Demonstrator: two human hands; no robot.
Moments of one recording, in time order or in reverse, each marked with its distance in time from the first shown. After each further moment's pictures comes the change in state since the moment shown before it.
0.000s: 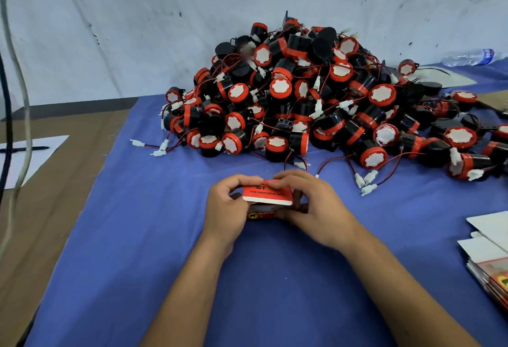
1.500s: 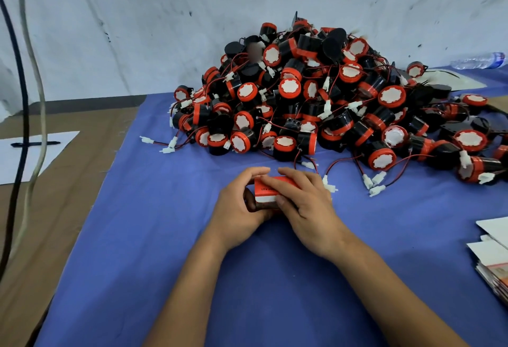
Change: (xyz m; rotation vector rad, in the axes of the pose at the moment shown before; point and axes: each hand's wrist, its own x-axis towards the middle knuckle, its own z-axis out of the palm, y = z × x) left_hand 0.002 -0.002 -0.018 0.298 -0.232 0.247; right_hand -0.001 -0.018 0.028 -0.281 0.049 0.043
